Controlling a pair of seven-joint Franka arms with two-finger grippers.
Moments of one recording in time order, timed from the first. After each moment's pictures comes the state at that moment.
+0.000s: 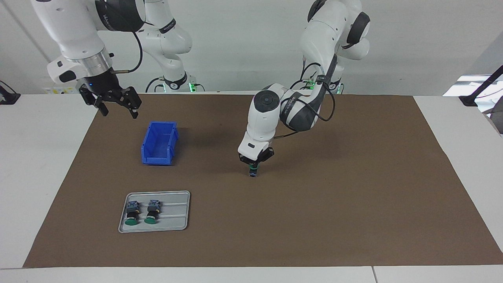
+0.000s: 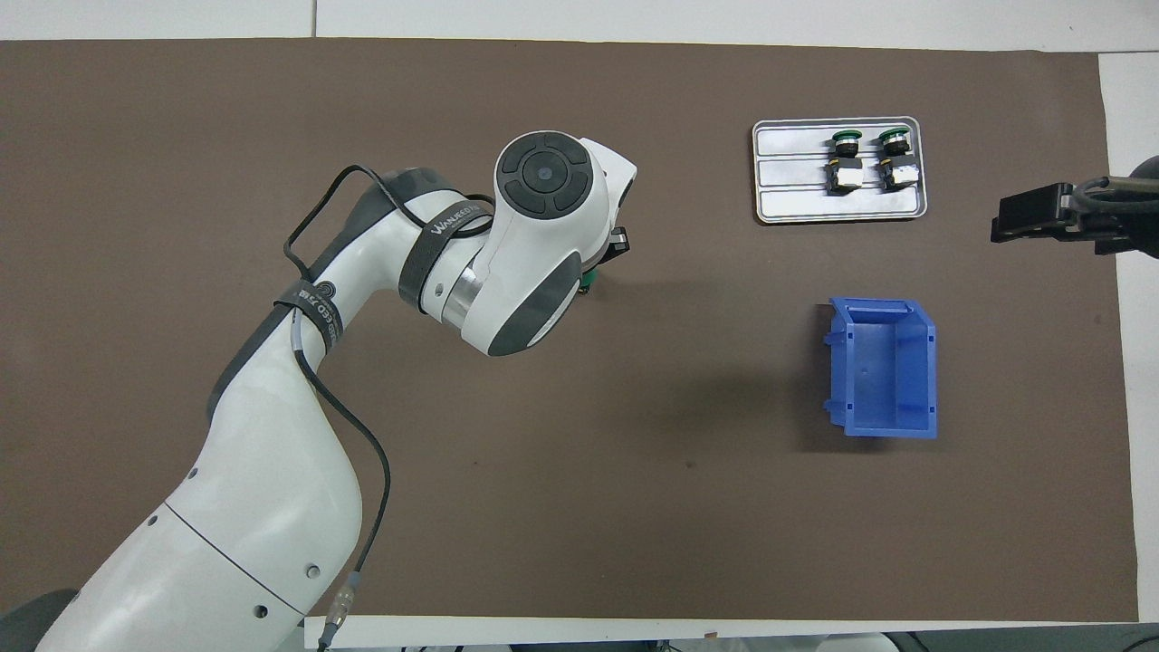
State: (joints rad) left arm -0.66 0.56 -0.10 -1.45 0.00 2.07 -0.87; right arm -0.08 -0.07 0.07 -1.71 0.00 1.71 0.13
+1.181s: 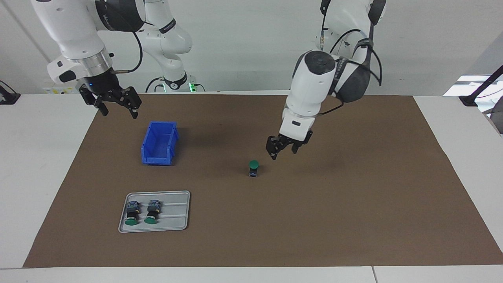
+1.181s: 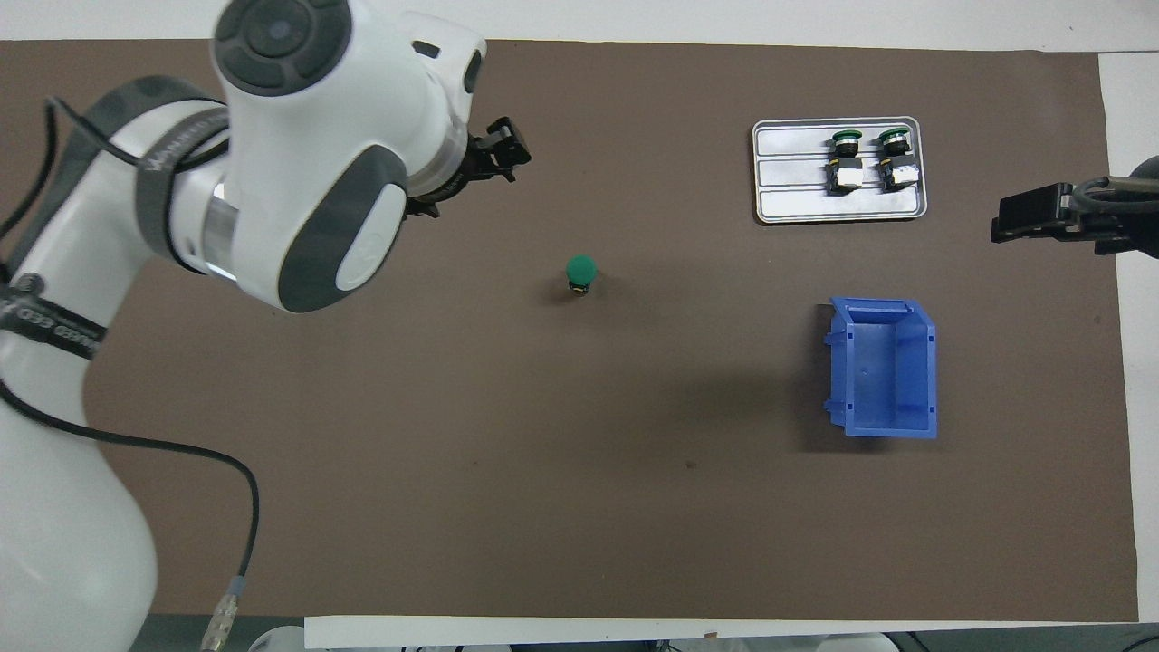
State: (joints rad) left arm -0.55 0.33 0.03 -1.39 -0.05 1.84 -0.85; right arm -0.08 -0.07 0.07 -1.71 0.00 1.71 0.13
